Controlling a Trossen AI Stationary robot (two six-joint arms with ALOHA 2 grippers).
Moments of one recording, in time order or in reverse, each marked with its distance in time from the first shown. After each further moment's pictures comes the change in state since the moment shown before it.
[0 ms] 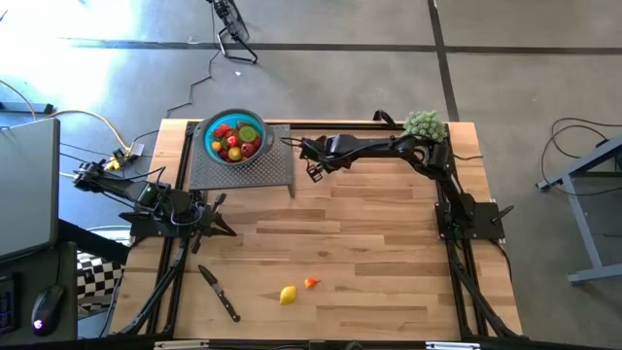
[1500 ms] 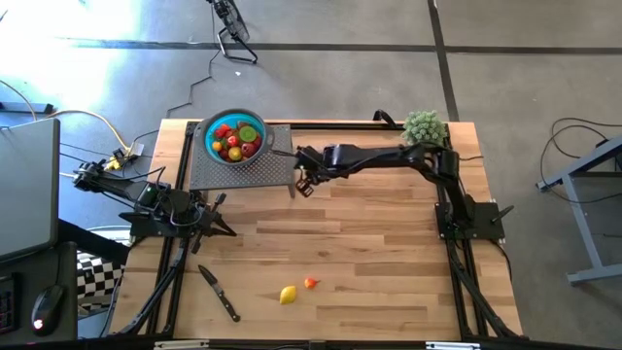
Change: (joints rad) left arm 0.000 0.000 0.000 -0.002 0.000 0.024; right arm 0.114 -0.086 0.006 0.120 -0.109 -0.135
